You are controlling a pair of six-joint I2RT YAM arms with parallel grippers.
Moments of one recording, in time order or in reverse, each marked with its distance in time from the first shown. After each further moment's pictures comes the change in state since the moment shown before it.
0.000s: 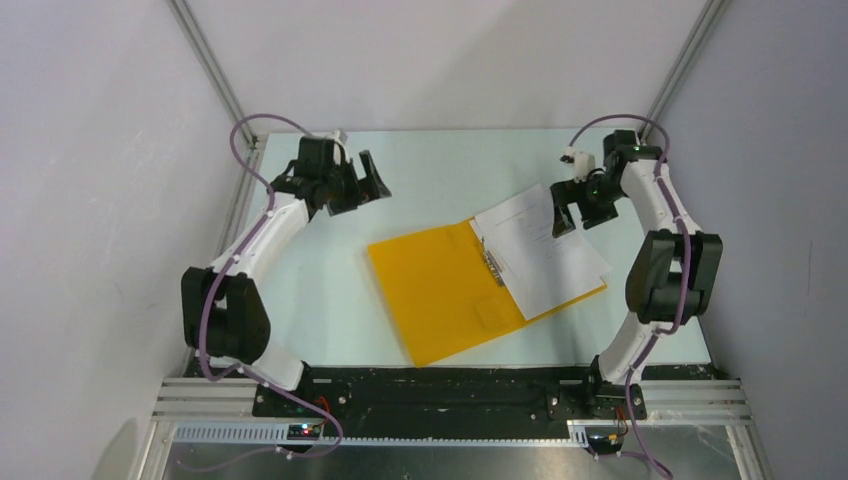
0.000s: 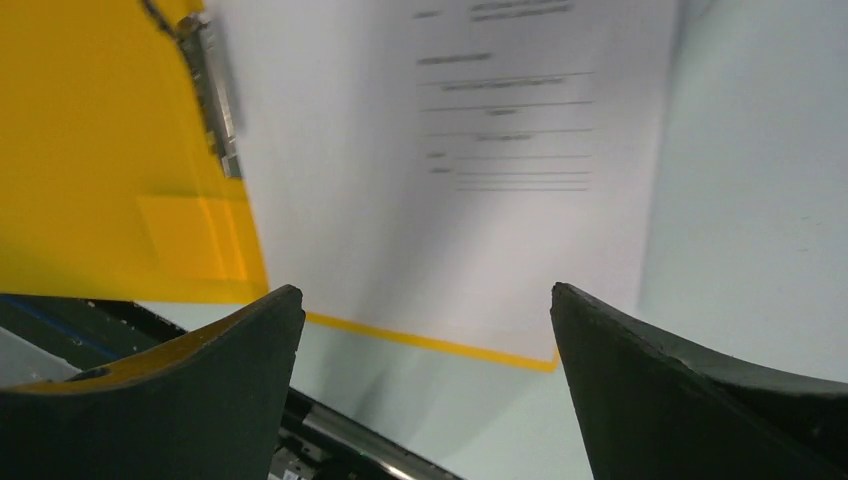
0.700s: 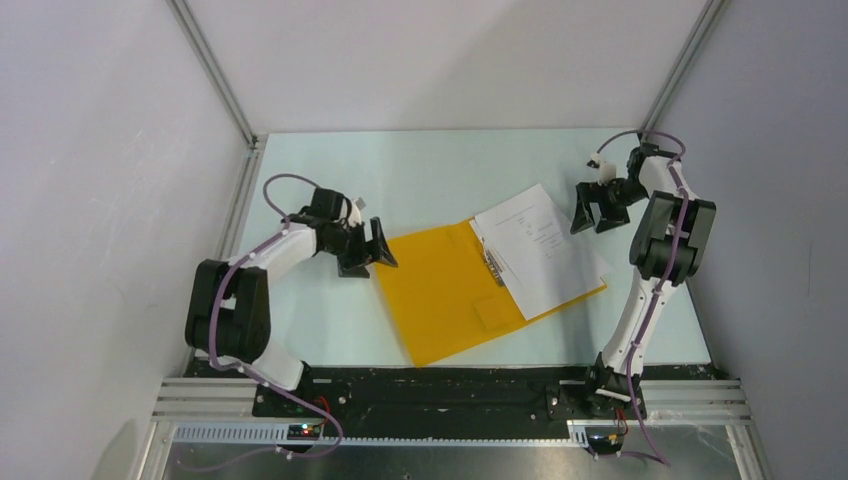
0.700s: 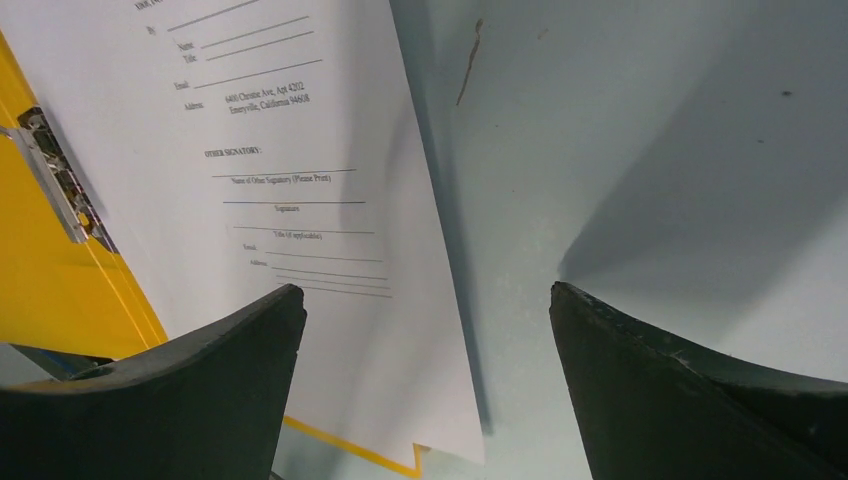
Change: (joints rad) left arm 0.026 -0.040 -0.406 -0.040 0.254 0.084; right arm -0.254 0.444 0.266 0.021 -0.144 -0.117
